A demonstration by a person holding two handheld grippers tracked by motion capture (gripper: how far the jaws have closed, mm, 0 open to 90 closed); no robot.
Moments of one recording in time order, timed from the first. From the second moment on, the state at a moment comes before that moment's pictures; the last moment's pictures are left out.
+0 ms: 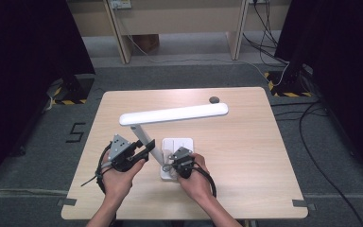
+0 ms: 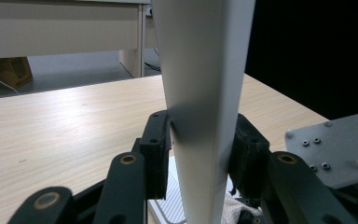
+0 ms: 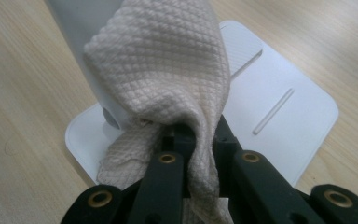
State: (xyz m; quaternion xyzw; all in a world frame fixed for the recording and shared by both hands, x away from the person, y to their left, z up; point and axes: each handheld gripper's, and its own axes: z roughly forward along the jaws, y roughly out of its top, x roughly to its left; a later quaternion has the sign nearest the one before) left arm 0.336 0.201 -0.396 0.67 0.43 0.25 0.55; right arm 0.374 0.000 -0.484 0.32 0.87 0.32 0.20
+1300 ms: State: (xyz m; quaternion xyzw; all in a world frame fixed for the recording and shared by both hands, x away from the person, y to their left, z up) left arm 0.335 0.201 -0.396 0.67 0.43 0.26 0.55; right arm 0.393 -0.035 -0.481 0.34 0.86 0.29 0.26
